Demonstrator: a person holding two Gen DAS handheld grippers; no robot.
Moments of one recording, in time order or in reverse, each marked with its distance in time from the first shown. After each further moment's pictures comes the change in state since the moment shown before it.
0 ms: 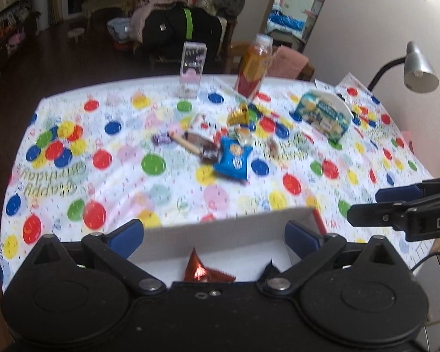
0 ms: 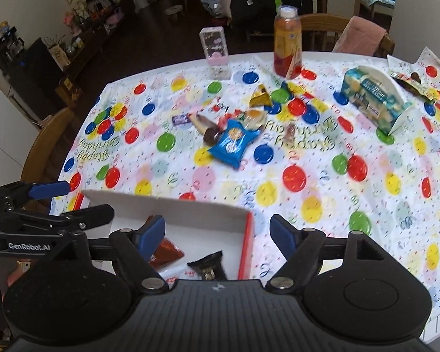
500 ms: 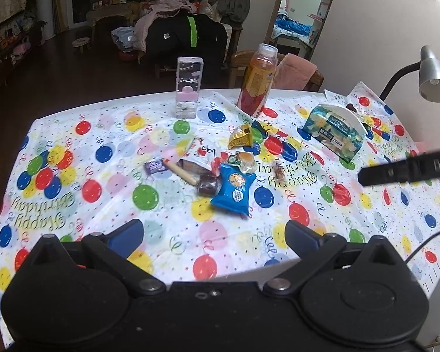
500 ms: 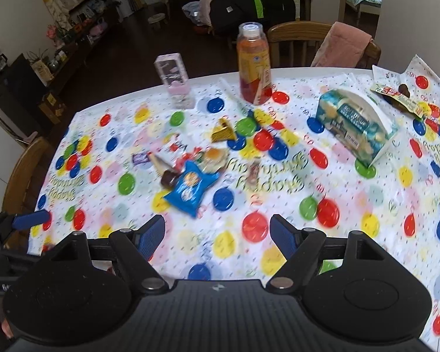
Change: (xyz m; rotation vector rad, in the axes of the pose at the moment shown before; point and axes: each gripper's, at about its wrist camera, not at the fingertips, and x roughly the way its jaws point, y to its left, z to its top) left arm 0.047 -0.023 0.040 0.017 -0.016 0.041; right arm 0.031 -0.066 0.075 0.041 -0.013 -0.037
